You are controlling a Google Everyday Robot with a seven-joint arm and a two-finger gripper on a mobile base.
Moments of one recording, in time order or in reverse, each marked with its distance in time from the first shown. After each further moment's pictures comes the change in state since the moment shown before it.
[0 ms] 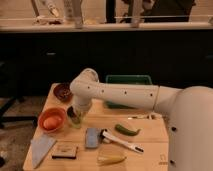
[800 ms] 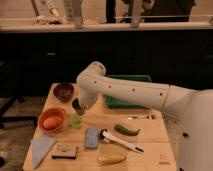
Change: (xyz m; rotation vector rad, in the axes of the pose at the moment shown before) arm 0.022 0.021 -0.040 0.012 0.082 0.059
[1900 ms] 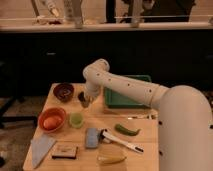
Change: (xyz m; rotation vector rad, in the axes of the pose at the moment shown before) arm 0.078 0.017 0.042 0.011 -0.012 0.121
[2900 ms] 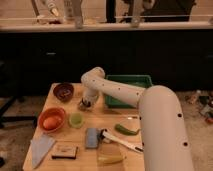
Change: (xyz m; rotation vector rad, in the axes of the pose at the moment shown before) arm 0.013 0.015 0.089 -0.071 -0.072 0.080
